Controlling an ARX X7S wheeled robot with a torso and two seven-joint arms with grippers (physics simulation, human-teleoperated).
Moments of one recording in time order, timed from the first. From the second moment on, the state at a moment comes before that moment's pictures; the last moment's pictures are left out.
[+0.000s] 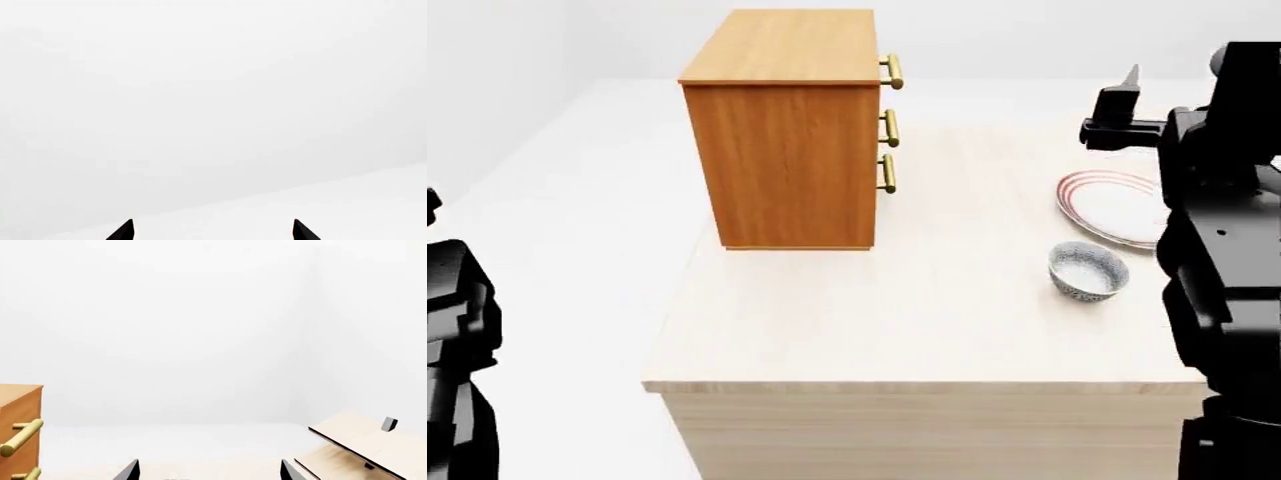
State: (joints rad) left arm -1.15 -0.47 -0.12 -1.16 -0.02 0.03 -0.78; right arm 0.93 0.41 -0.07 0.09 0.22 0.58 0.20
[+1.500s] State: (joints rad) left arm -1.30 -0.53 -0.09 -1.31 0.00 -0.04 -0.83; right arm 1.23 0.42 0.00 0.55 0.30 0.76 0.17
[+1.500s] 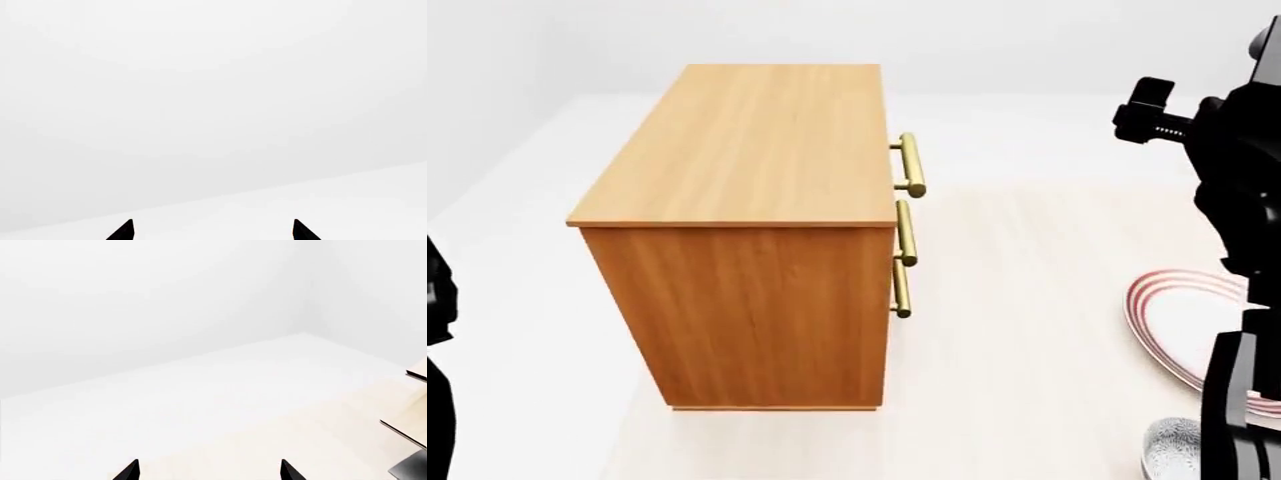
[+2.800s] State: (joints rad) left arm -1.32 -0.54 -0.07 -1.31 0.00 -0.05 -0.82; right arm 1.23 0.13 0.44 1.03 0.79 0.71 -0.18
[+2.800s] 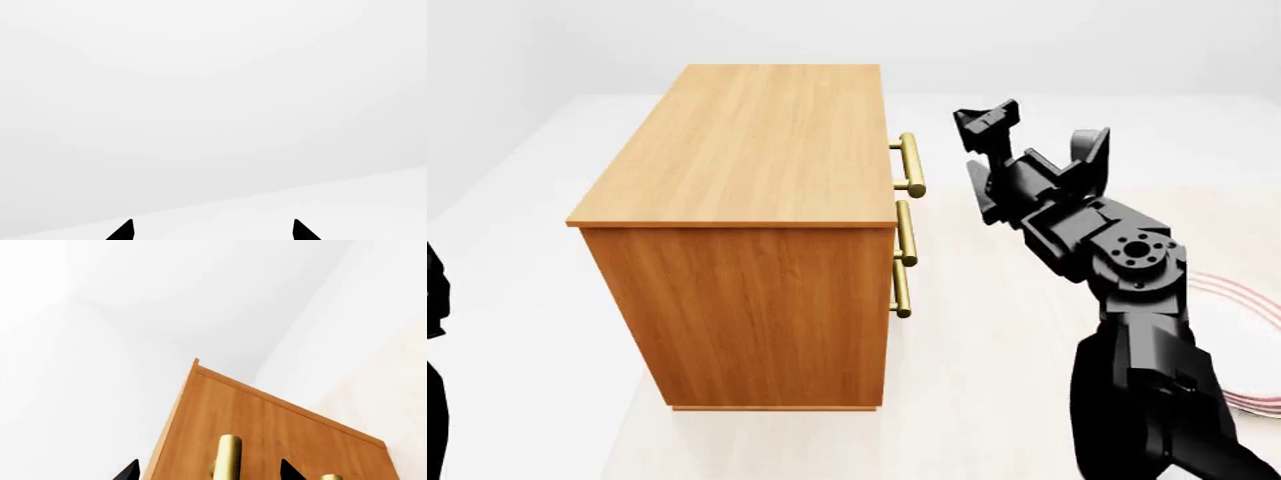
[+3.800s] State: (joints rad) left arm -1.32 -0.54 -0.07 -1.31 0.00 -0.06 -0.83; right arm 1.26 0.11 0.41 1.28 0.77 0.70 -0.36
